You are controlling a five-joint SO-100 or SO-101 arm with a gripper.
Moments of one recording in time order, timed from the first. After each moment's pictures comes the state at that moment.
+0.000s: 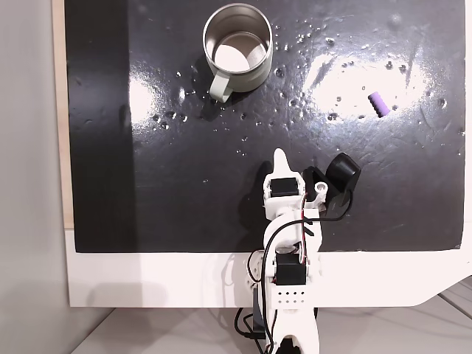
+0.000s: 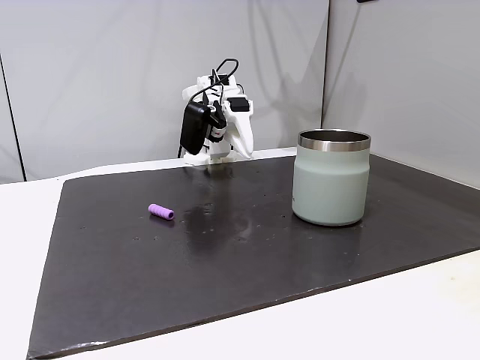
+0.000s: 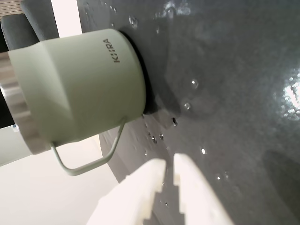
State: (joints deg) arm -1.8 189.3 177.7 45.3 -3.8
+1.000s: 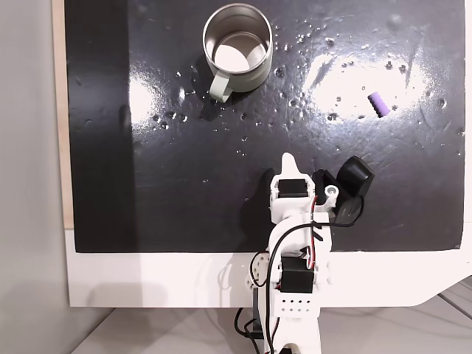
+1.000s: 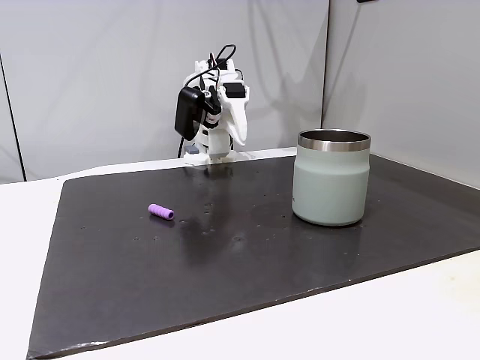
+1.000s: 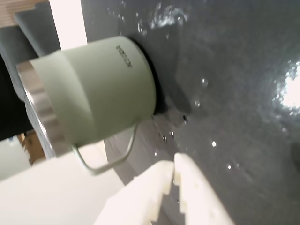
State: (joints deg) arm 1.6 176.8 162.9 51.2 -3.1
